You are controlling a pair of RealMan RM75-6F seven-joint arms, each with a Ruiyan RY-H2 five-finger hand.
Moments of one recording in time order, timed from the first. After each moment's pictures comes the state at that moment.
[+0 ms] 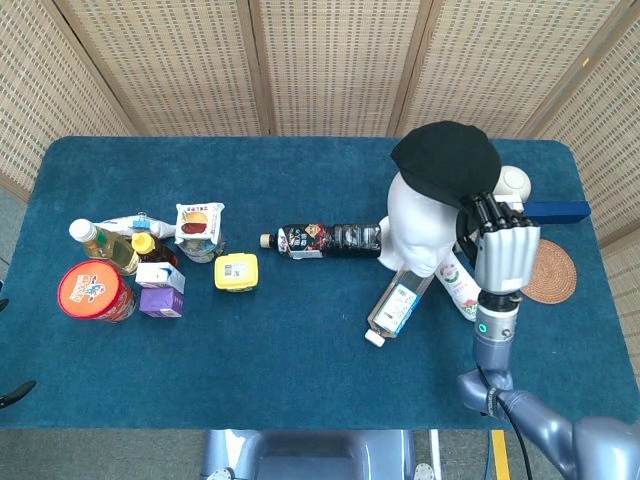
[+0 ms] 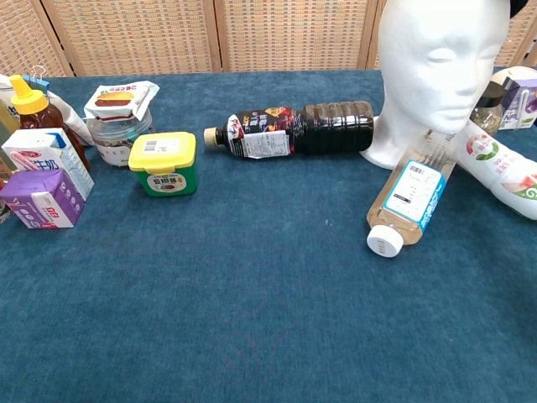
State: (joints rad) left arm 0.02 -0.87 0.07 -1.66 1.69 1.63 -0.41; right arm 0.64 -1.80 0.47 -0.88 -1.56 1.80 -0.14
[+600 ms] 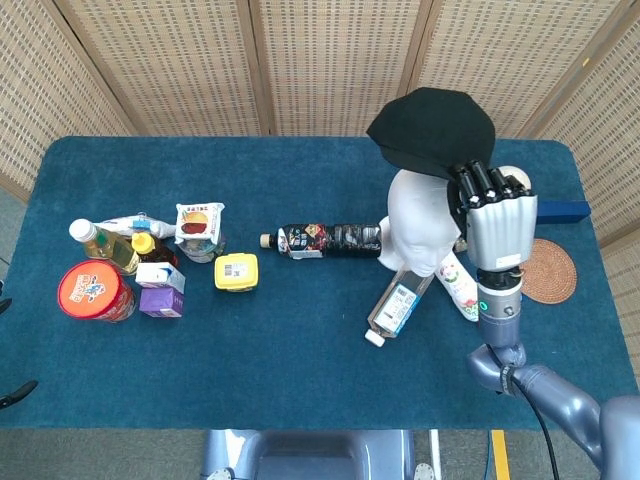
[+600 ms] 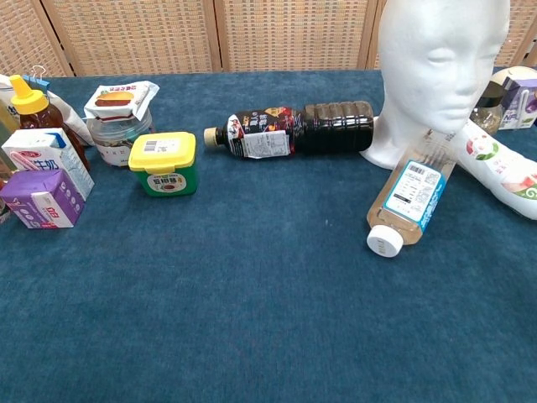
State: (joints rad) left arm 0.02 -0.87 0.07 -1.68 1.68 1.62 -0.40; right arm 0.75 -1.63 0.46 -1.04 -1.64 1.77 -0.33
